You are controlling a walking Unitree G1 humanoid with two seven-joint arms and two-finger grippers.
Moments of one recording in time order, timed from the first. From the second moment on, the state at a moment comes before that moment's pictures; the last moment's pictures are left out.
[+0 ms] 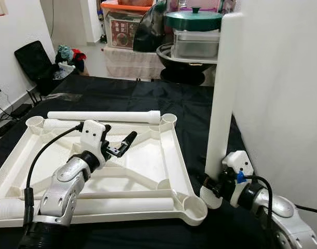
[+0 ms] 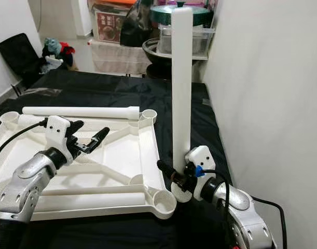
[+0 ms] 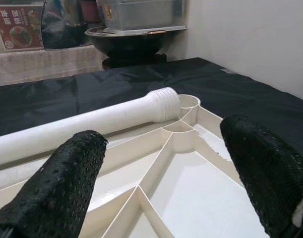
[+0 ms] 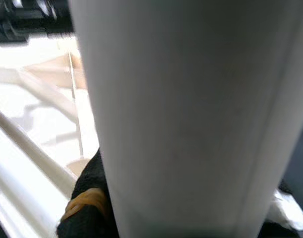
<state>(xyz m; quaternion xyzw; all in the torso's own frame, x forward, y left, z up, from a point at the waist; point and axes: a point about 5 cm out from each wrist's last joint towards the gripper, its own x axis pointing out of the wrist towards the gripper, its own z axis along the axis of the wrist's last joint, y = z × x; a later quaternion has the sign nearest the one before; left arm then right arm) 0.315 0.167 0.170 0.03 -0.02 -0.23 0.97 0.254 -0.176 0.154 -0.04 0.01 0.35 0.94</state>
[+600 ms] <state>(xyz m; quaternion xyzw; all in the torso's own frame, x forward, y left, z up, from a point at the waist) 0.323 0.169 0.170 0.05 -0.02 -0.20 0.98 0.253 -0.144 0.171 0.06 -0.04 0.34 0.94</state>
